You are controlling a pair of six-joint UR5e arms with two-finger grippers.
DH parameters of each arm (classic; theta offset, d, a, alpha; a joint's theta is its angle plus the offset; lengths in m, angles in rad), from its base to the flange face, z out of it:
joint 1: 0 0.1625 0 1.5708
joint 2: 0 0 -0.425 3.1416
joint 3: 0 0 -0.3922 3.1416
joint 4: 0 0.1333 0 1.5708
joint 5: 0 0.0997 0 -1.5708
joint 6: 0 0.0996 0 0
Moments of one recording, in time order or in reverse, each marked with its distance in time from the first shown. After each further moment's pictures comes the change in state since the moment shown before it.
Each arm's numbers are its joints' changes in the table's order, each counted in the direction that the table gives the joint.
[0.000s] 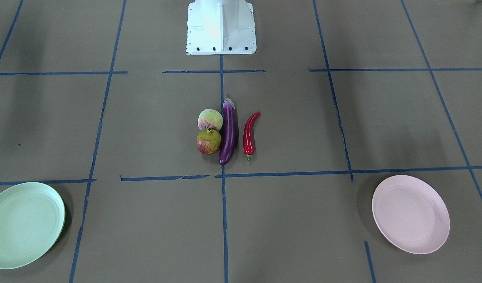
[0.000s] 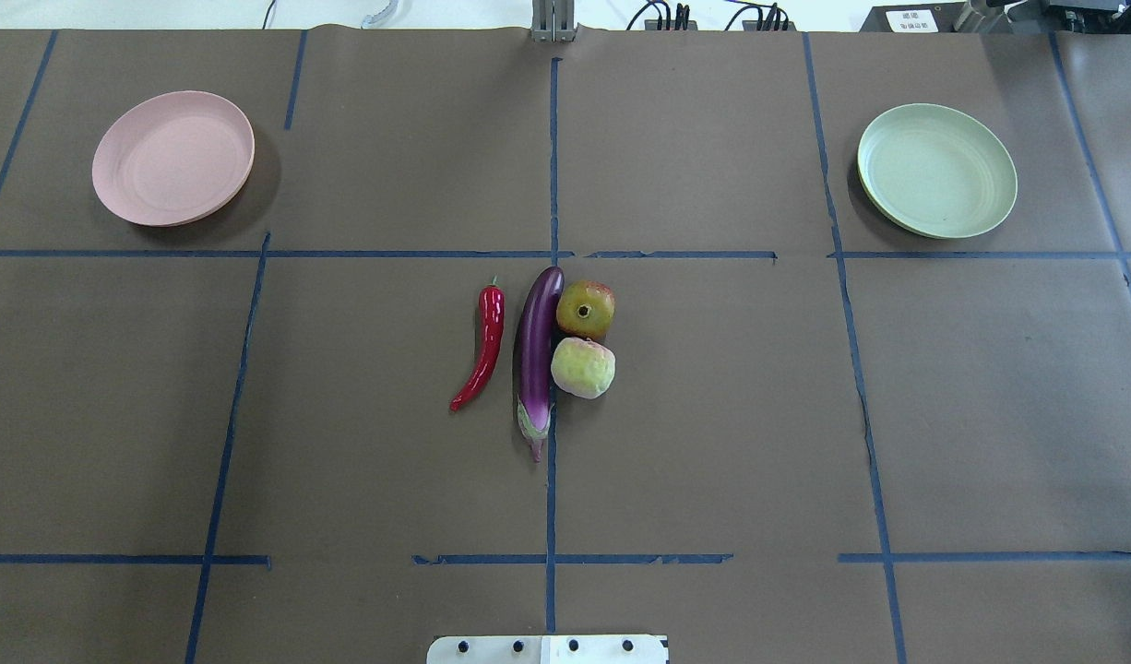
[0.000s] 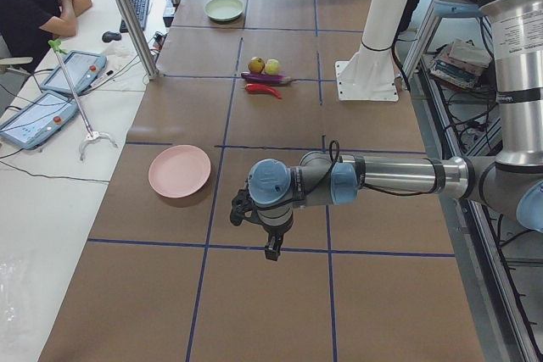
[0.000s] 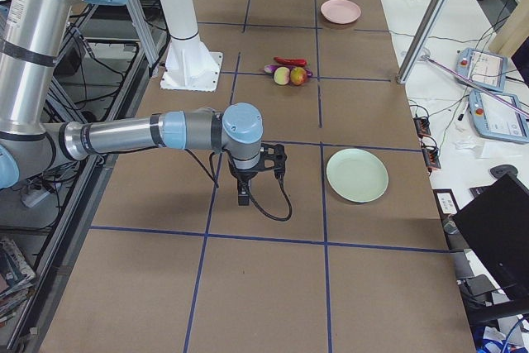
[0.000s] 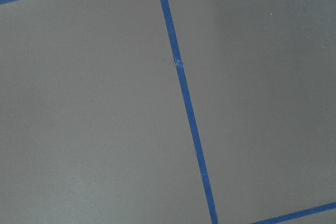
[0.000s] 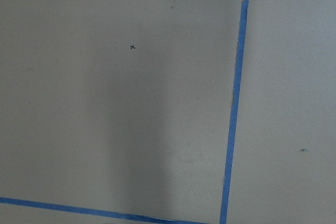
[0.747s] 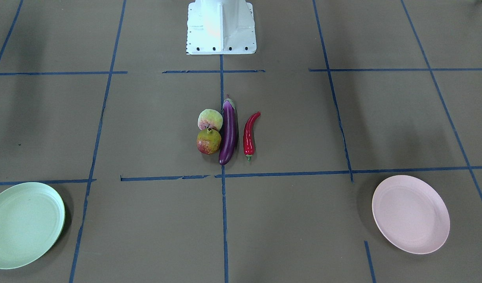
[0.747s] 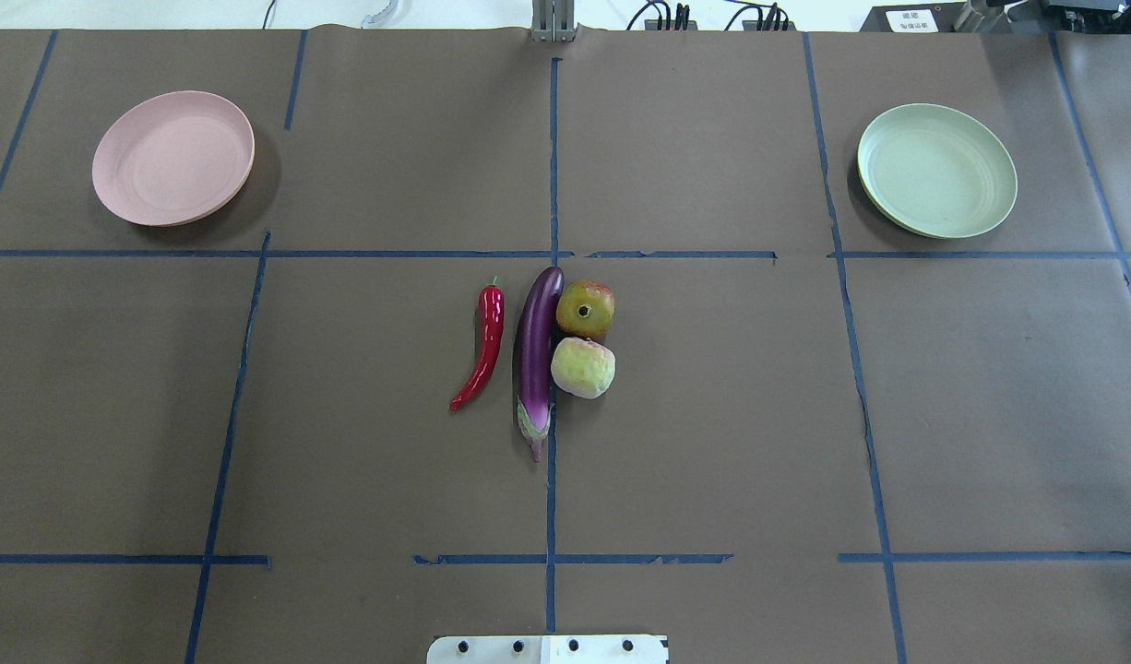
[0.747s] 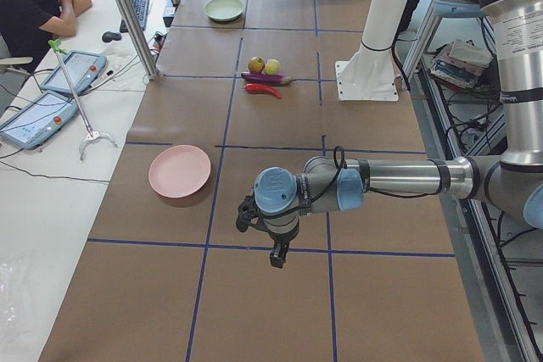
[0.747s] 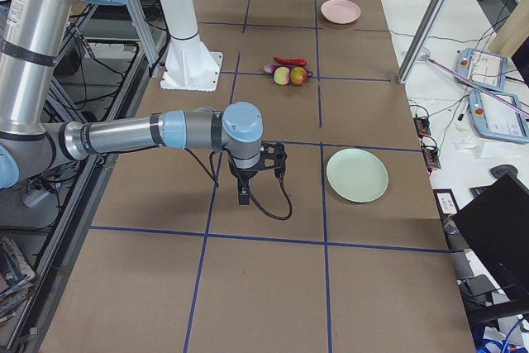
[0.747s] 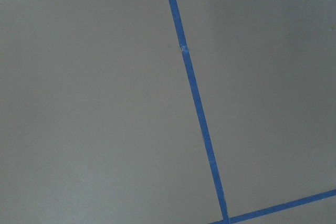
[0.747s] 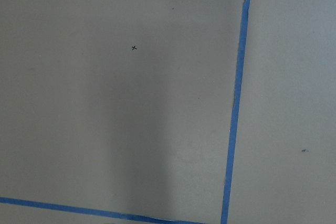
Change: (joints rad) left arm -0.004 0.024 -0.019 -0.010 0.014 0.062; right arm 0.000 0.000 -0.003 0.000 0.002 0.002
